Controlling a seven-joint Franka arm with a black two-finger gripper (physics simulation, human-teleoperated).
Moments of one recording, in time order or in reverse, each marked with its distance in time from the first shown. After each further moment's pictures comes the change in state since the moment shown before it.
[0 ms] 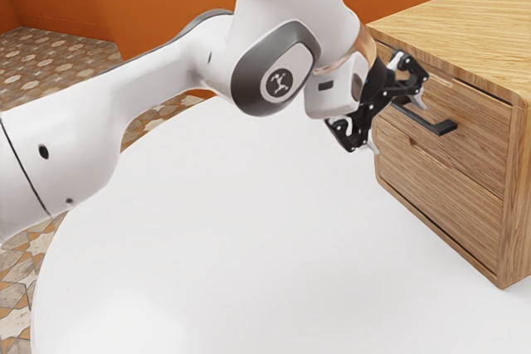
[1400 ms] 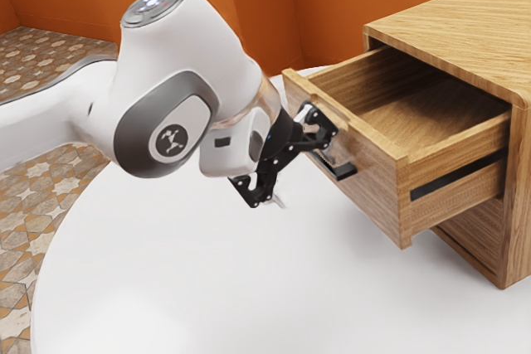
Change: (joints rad) arm 0.064 -0.535 0.117 -0.605 -0.258 0.043 0.094
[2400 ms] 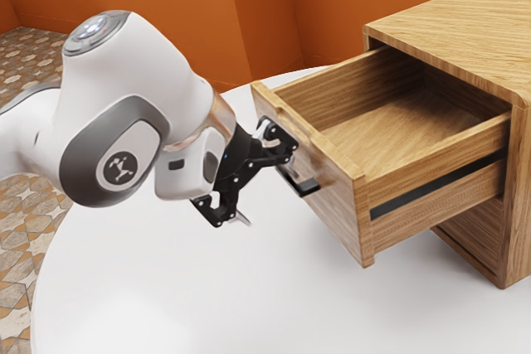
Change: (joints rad) arm -0.112 -0.180 0.160 -0.204 -0.053 0.042 0.008
